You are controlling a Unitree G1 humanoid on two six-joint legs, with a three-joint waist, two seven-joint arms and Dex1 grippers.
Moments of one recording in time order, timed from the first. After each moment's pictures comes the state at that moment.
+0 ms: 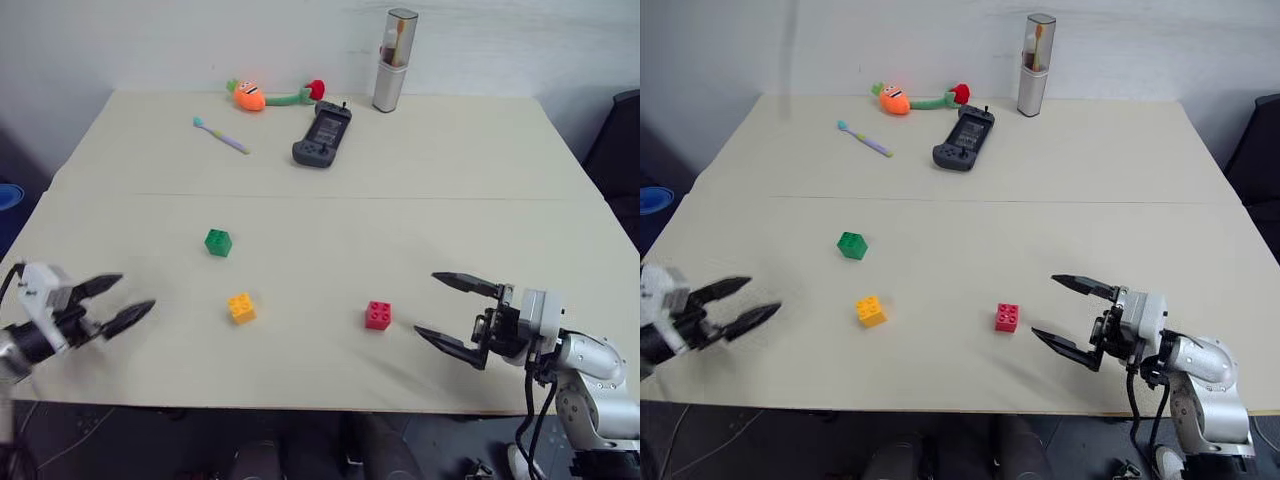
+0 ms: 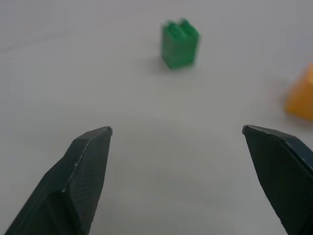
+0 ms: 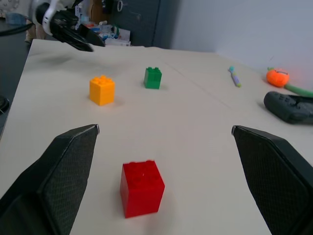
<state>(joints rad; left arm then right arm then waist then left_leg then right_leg) -0.07 0.72 0.54 0.08 -0.52 0.33 -0.82 0.00 -0.56 -0.20 -0.19 0.57 -0.13 1.19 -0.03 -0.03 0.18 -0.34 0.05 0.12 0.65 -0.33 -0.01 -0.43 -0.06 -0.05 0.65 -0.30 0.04</state>
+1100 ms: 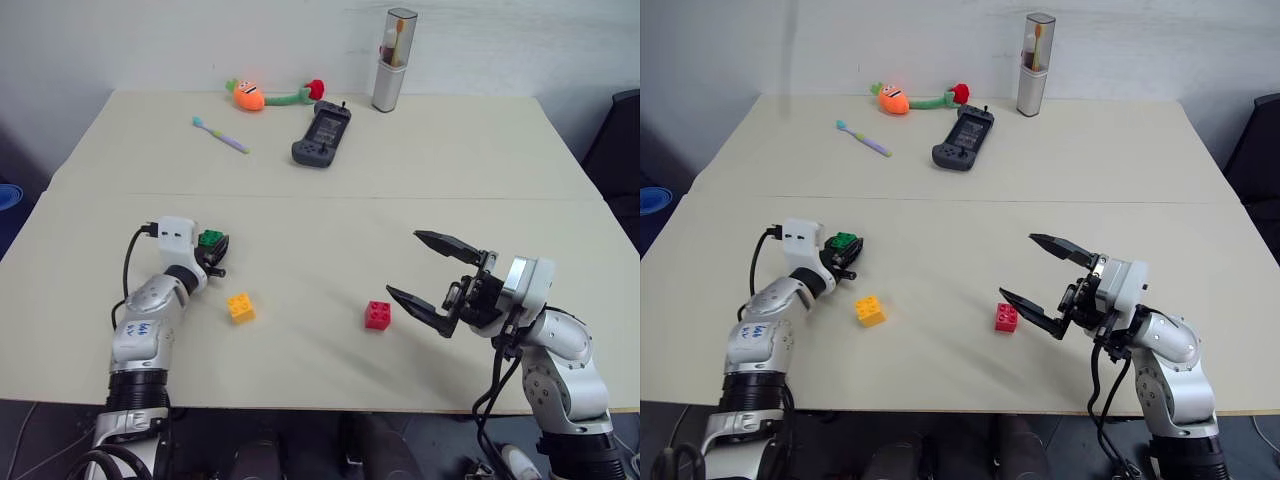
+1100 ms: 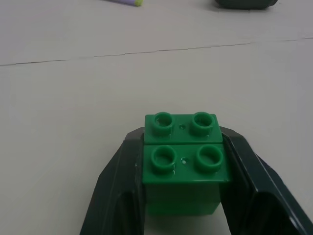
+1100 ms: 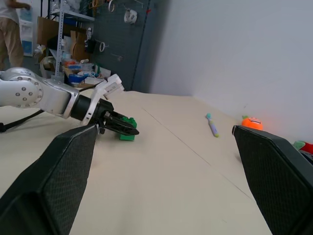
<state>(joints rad) -0.39 0.41 0.22 0.13 -0.28 0.39 -0.31 -0.09 -0.47 -0.12 -0.31 0.55 -0.09 0.99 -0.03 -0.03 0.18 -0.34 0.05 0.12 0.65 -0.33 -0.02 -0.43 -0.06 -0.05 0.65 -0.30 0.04</state>
